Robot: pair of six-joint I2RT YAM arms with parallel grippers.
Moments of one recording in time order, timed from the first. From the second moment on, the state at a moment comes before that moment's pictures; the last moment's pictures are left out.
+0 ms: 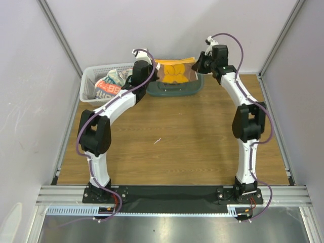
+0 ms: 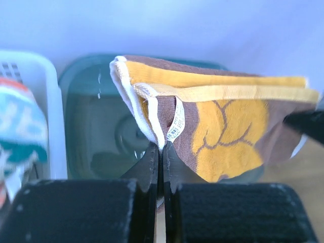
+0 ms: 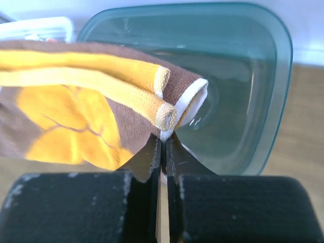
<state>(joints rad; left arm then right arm) -0.43 1.92 1.57 0.13 -0.18 -0.38 0.20 2.15 2.03 -0.29 -0.30 0.31</state>
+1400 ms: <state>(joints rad) -0.38 2.32 1.82 0.00 -0.21 -0.47 0.19 2.53 2.34 -0.51 -0.30 0.25</state>
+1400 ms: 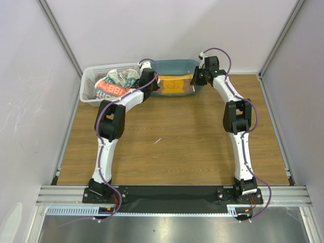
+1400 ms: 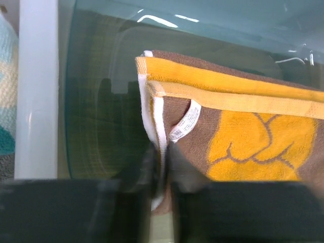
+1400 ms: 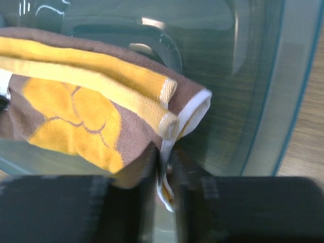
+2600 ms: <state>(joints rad) -0.11 1.61 1.65 -0.32 -0.11 -0.37 0.08 1.82 1.93 -0.42 -0.24 0.26</state>
